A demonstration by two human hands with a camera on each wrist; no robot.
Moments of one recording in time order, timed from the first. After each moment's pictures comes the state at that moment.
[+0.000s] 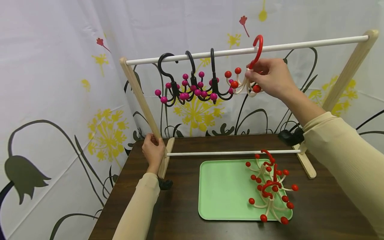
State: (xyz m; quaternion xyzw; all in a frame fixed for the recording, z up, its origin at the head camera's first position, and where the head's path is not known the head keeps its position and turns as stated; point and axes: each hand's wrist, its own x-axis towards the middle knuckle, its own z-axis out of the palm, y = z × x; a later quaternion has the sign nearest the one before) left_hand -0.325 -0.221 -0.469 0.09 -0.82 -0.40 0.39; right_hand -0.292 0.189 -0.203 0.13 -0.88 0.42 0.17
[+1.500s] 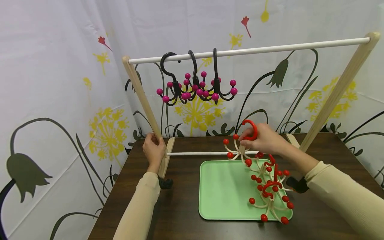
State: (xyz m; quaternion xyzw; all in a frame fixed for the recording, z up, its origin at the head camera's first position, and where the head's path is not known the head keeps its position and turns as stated) left_hand -0.327 -0.223 -0.469 0.09 -0.82 -0.41 0.39; right_hand -0.246 0.186 -0.331 0.25 -0.90 0.36 -0.02
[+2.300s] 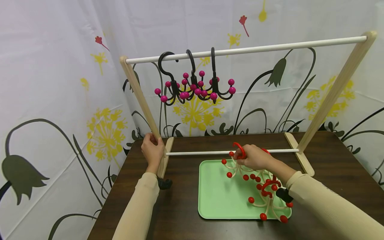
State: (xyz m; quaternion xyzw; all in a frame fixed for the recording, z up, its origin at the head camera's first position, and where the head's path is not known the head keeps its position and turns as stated) left_hand -0.325 -0.221 -0.469 0.10 -0.82 -0.41 0.39; right_hand -0.248 0.172 -0.409 0.27 -0.91 0.31 -0.09
